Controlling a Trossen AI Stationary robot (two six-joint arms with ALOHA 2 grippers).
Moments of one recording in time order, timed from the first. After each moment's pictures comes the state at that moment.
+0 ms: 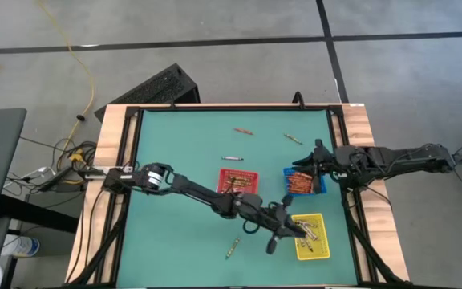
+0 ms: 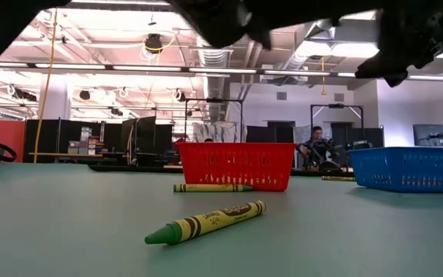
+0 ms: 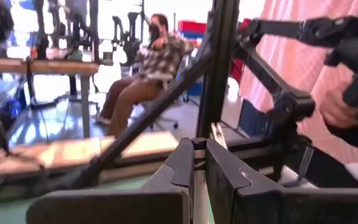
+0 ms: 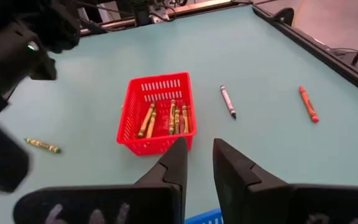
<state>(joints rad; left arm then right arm) -0.24 2.43 1.84 0.75 0.17 -0.11 0.08 0.47 0.43 -0.35 0.21 0.24</state>
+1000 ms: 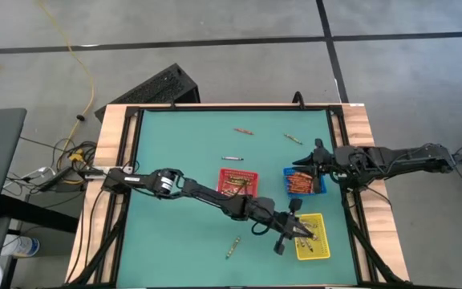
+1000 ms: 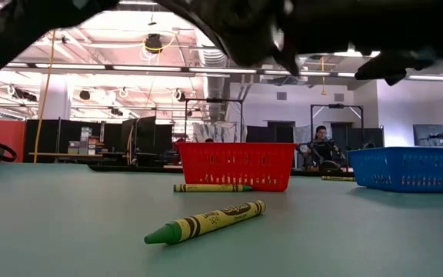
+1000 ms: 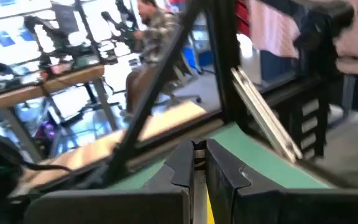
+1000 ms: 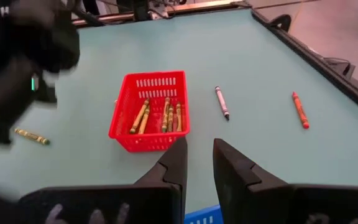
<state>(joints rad) -0.23 2.61 2.06 0.60 0.17 0.25 0.08 0.47 0.42 -0.35 0.23 0.17</state>
